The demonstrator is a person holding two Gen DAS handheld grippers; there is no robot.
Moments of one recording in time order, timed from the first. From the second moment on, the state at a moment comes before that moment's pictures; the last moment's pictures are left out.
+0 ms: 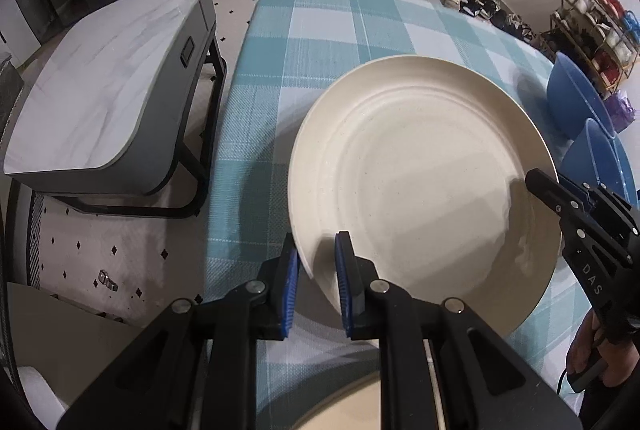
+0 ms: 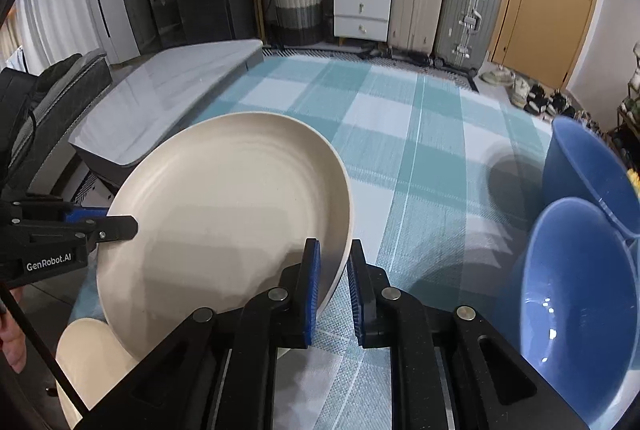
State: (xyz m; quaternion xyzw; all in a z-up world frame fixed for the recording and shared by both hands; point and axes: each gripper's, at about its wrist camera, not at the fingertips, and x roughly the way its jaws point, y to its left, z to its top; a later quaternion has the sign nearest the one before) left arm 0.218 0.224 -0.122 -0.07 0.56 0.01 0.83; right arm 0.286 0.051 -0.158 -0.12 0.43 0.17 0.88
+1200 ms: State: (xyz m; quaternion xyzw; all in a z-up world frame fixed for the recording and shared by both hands) left arm 0.055 0.221 -0.105 -0.08 0.54 0.07 0.84; right arm 0.114 0.056 -0.133 -0.13 0.40 0.27 0.87
